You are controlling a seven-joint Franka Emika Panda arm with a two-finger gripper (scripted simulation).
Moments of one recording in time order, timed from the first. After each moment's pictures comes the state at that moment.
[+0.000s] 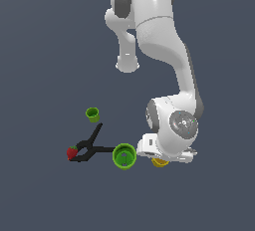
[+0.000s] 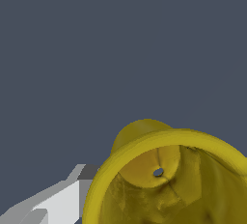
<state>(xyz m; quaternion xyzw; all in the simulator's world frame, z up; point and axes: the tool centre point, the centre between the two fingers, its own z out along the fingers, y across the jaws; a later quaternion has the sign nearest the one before) 0.145 0.136 0.046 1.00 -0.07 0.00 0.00</state>
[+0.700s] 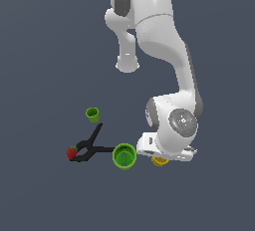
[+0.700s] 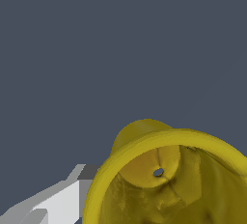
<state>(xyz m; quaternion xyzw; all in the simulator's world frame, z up) 0.141 0.134 0.049 1.00 -0.07 0.00 0.00</state>
